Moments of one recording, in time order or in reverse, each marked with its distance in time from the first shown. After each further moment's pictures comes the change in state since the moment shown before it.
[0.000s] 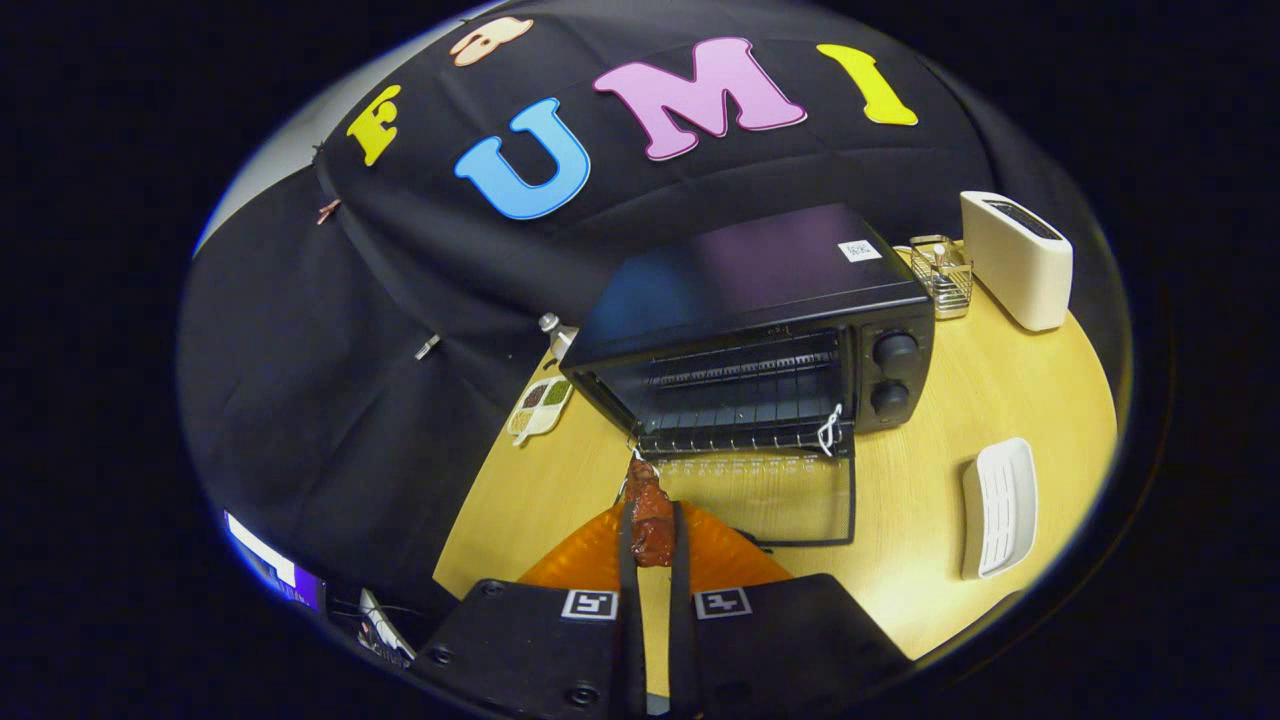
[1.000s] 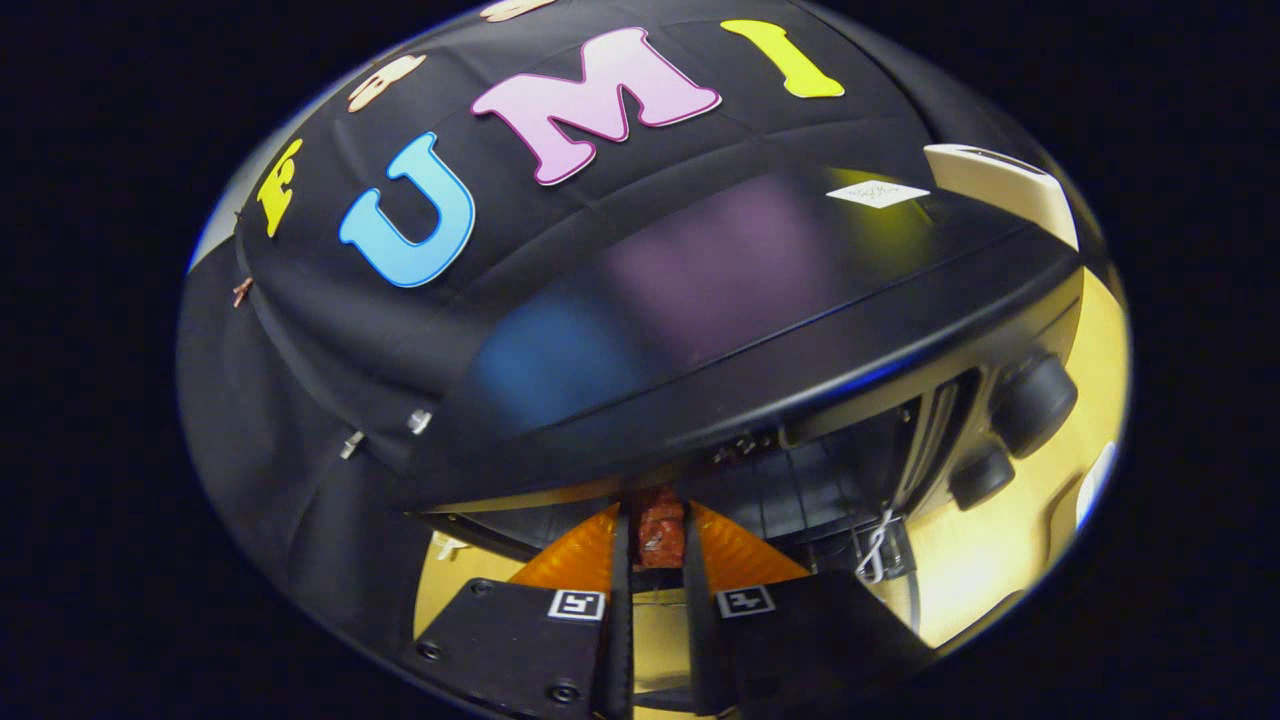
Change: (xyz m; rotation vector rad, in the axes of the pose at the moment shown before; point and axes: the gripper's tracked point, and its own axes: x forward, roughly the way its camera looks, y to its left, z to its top) arm 0.154 -0.093 0.048 0.116 -0.153 -0.175
